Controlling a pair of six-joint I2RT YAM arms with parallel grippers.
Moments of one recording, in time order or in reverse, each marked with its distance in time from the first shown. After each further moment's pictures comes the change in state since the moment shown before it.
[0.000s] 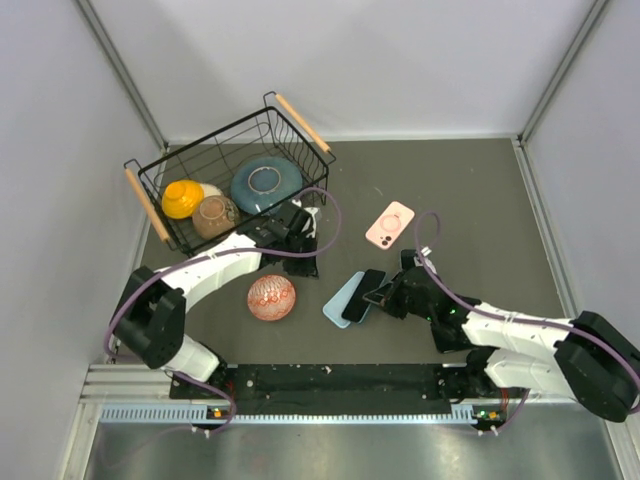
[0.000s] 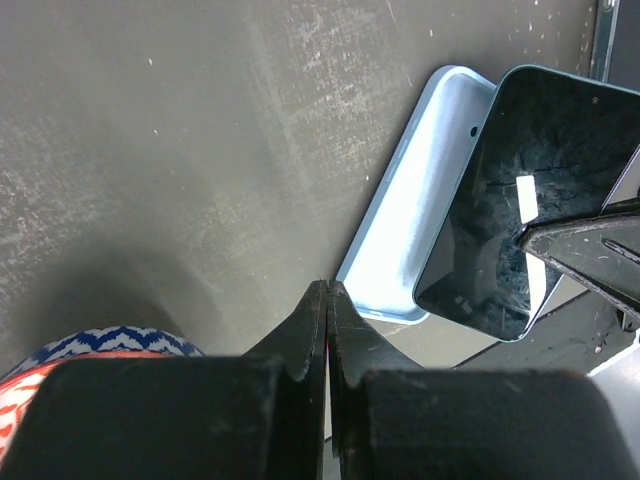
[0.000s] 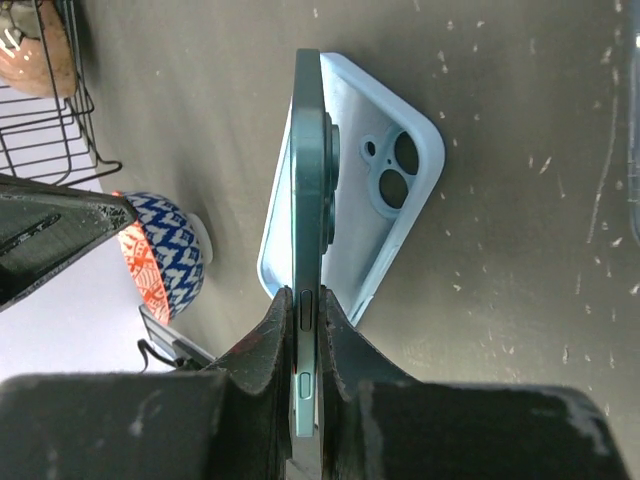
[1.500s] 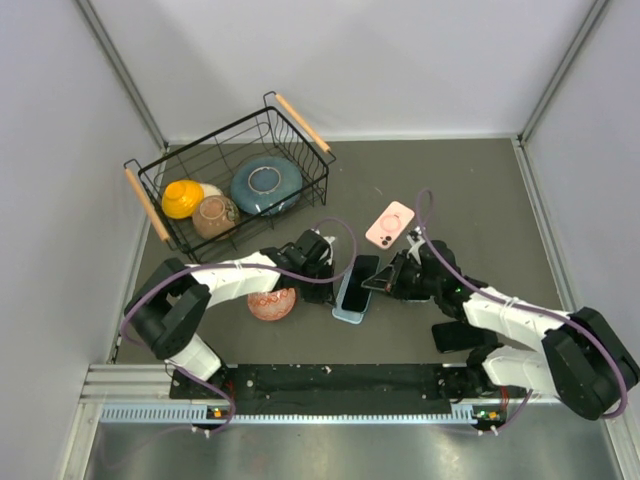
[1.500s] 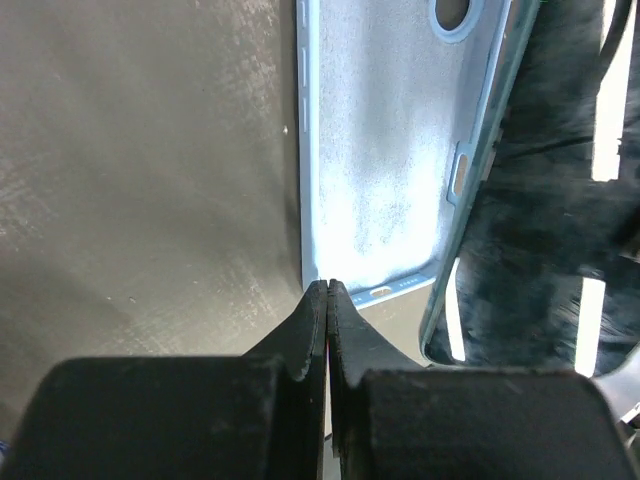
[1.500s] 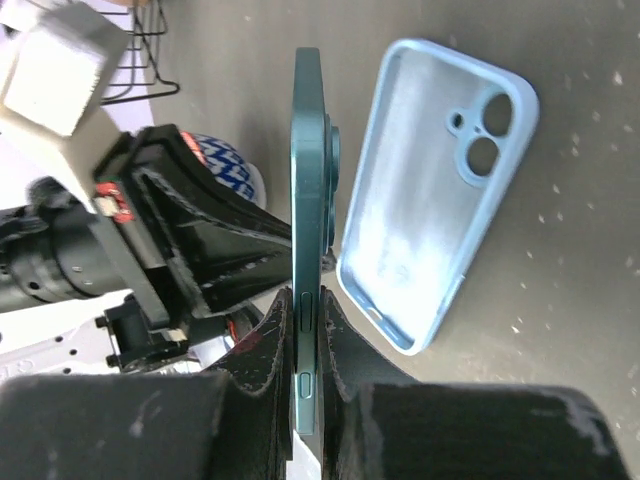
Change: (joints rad) left arm -0.146 0.090 -0.166 0.235 0.071 -0.151; right arm -0.243 0.077 0.106 0.048 -0.415 -0.246
